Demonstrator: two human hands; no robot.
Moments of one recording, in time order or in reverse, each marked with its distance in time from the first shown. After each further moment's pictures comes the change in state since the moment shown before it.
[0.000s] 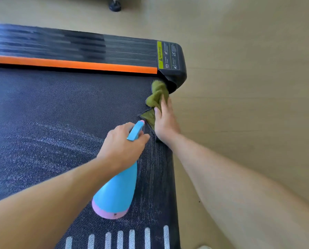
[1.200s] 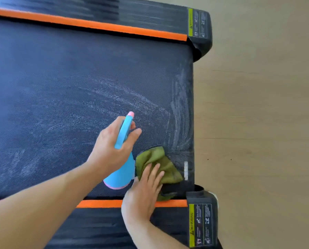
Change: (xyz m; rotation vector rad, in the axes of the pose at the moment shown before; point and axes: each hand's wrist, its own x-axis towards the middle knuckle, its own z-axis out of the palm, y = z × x) left_hand -0.147 -0.105 -0.065 -0.159 0.075 0.100; right_hand -0.366 -0.062 0.130 -0.316 -0.100 0.433
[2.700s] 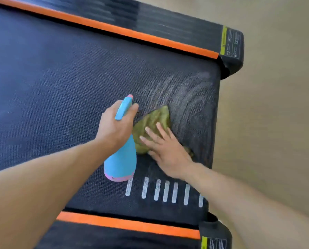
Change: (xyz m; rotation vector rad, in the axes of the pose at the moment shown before) left_hand 0.086 -0.024 -0.035 -0.242 0.263 -0.265; right_hand 0.176 -0.047 -0.079 -0.426 -0.225 -1.149
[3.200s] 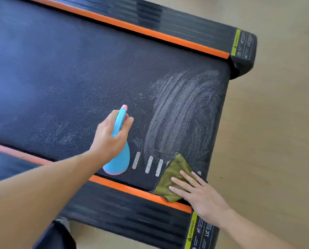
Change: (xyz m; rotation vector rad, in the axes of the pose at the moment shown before) left_hand -0.093 -0.021 -0.041 0.213 0.060 0.009; right_hand -0.188 0.006 0.031 -0.250 -0.255 -0.194
